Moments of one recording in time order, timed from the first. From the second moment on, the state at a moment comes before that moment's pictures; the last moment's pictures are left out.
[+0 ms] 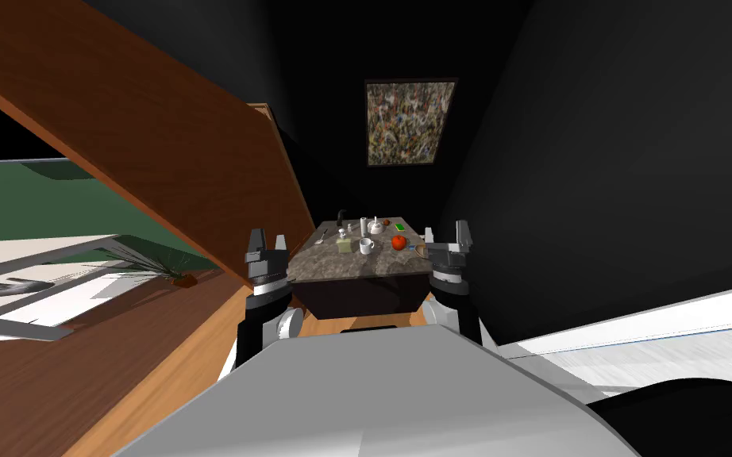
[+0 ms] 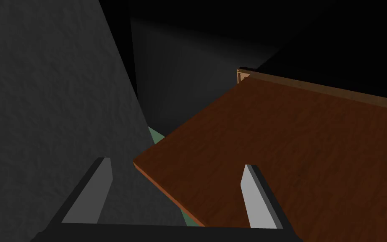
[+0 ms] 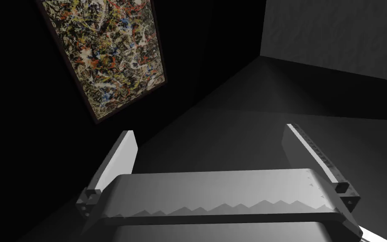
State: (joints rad) left arm 0.45 -0.04 0.03 -2.32 0.02 -0.51 -0.13; right arm 0.47 0.00 0.03 -2.27 -0.05 -0.63 -0.09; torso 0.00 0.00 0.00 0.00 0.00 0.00
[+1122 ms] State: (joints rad) left arm 0.45 -0.04 0.03 -2.32 0.02 -0.51 -0.13; right arm 0.75 -0.34 0.11 -2.12 0.03 -0.65 -0.18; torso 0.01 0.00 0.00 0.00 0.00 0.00
